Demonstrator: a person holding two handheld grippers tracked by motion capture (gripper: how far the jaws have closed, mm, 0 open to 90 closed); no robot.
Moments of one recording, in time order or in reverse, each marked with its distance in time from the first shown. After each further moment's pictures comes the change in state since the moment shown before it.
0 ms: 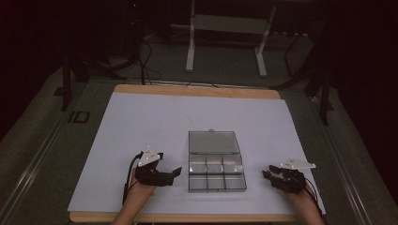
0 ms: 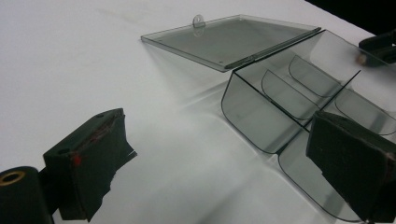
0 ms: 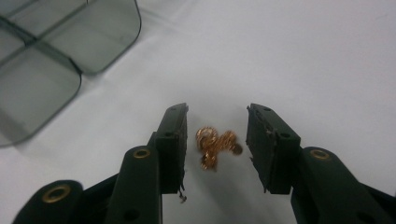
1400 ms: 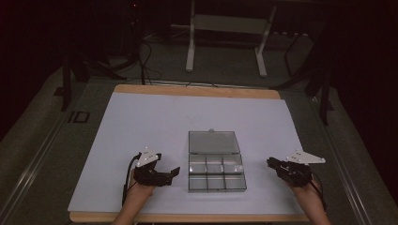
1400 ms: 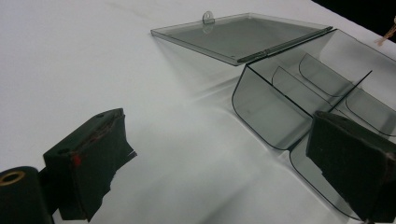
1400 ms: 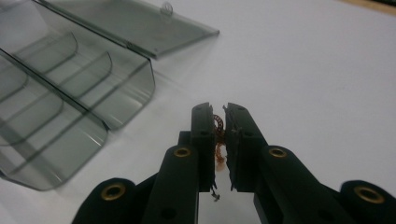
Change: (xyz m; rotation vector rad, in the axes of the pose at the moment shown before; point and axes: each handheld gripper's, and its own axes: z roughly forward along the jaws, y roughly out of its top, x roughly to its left) left arm 0.004 -0.006 0.001 -0.008 0.014 -0.025; right arm 0.004 0.036 -0.029 -0.111 -0.011 -0.039
